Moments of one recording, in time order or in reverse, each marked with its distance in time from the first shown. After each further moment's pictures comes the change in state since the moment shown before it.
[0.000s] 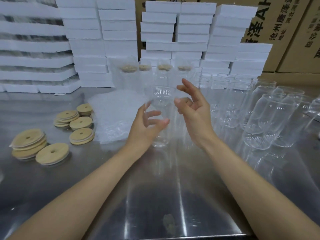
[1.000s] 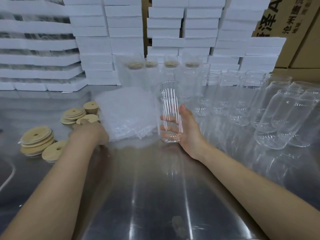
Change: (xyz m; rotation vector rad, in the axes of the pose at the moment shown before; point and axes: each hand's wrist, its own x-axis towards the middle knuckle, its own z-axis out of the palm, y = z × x) left_hand 0.020 0.013 -0.123 1.588 -0.067 -0.820; right_hand -0.018 0.044 0.015 0.331 -0.092 0.646
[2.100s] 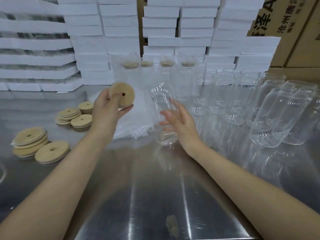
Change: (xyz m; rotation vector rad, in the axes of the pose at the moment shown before) left_hand -0.025 0.054 -0.013 -1.886 0.264 0.501; right_hand -0.007 -0.001 0.002 -0.395 0.110 -0.331
